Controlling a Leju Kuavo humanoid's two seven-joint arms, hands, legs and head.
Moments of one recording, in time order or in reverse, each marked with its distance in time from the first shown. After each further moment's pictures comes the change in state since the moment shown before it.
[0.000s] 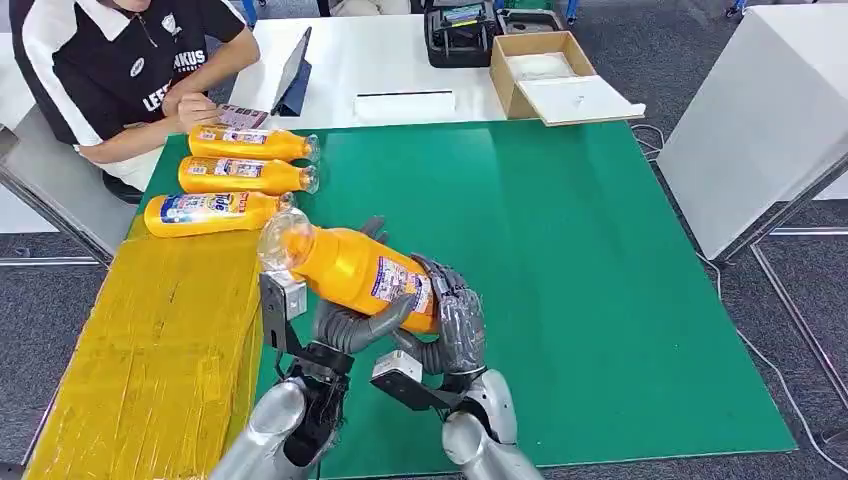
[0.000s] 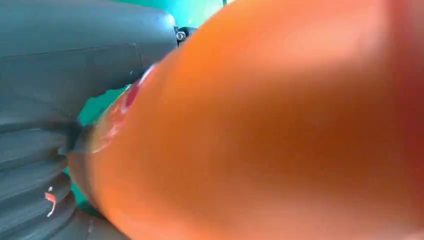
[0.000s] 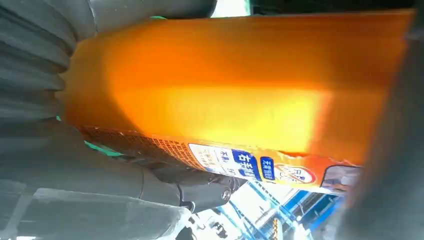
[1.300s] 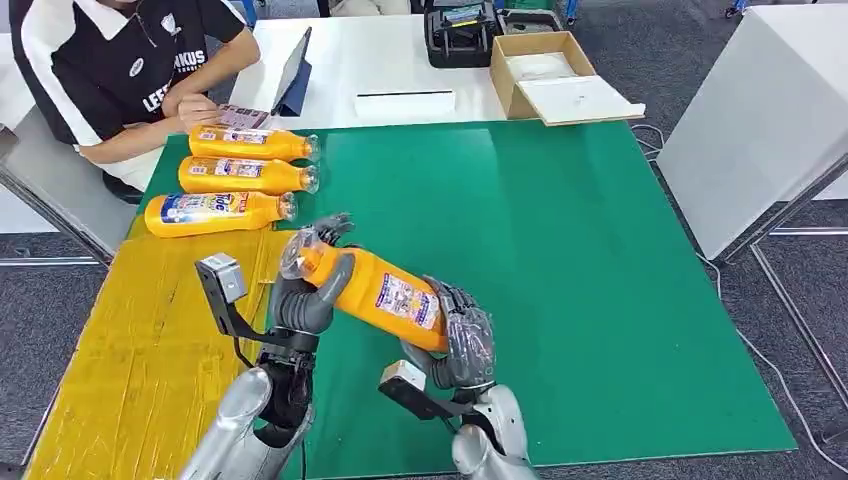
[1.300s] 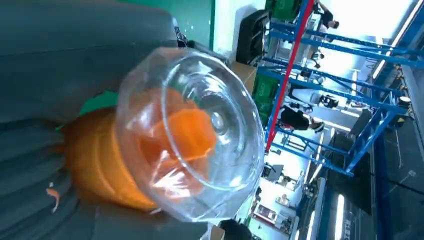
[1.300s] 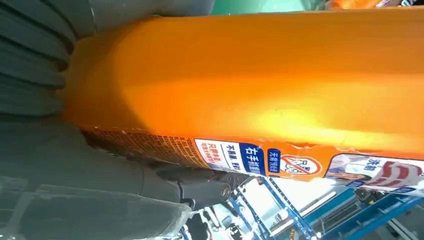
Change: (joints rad) left arm 0.001 0.017 0.120 -0.043 0.083 0.000 -0.032; right arm 0.038 0.029 -0.162 0.097 0.169 0.000 -0.009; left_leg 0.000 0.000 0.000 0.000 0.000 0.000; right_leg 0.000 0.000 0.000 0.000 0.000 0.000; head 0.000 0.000
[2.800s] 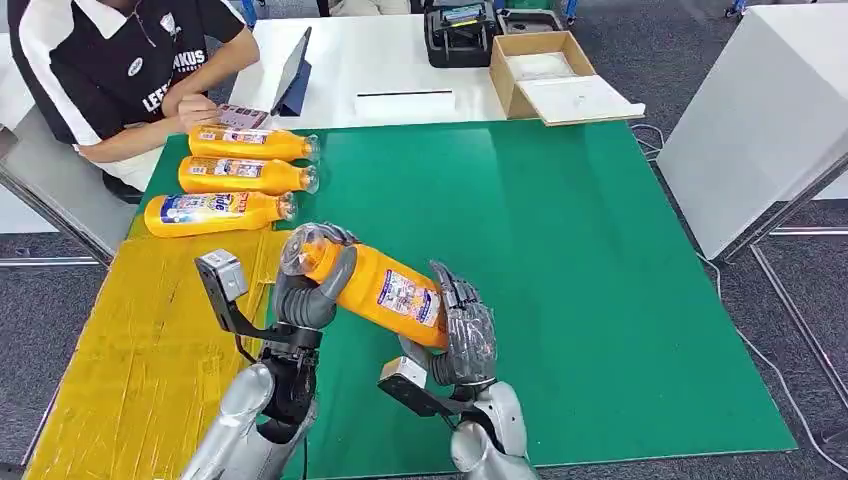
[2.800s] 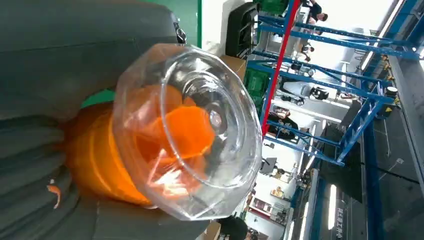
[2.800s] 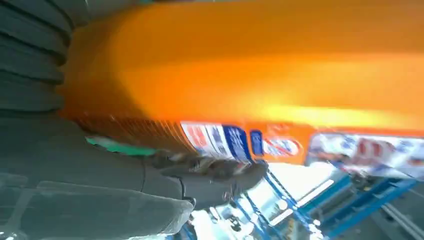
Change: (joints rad) left arm -0.009 -0.018 0.010 -0.009 -0.027 -0.026 -0.003; right arm 0.015 0.009 -0.005 -0.065 -0.031 0.000 0.000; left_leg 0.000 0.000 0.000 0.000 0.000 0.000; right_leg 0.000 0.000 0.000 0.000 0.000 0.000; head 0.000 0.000
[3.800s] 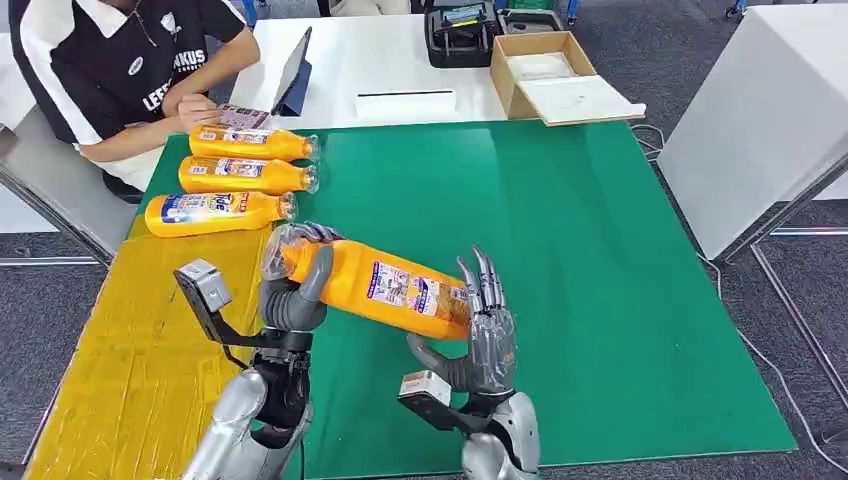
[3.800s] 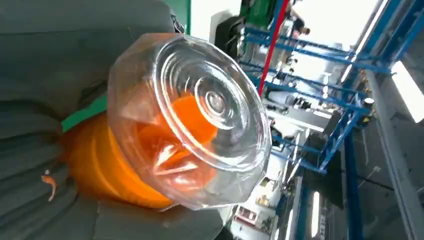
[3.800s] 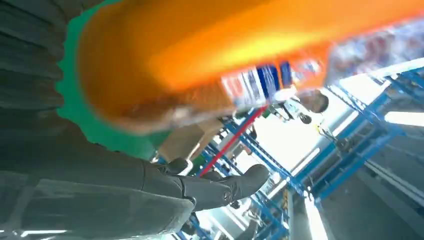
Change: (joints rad) left arm 0.038 -0.010 0.046 -0.041 -0.044 0.030 -0.035; right arm 0.108 -0.037 0.032 -0.245 -0.097 0.000 -0.038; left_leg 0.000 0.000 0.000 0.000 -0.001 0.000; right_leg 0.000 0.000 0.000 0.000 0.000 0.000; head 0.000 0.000
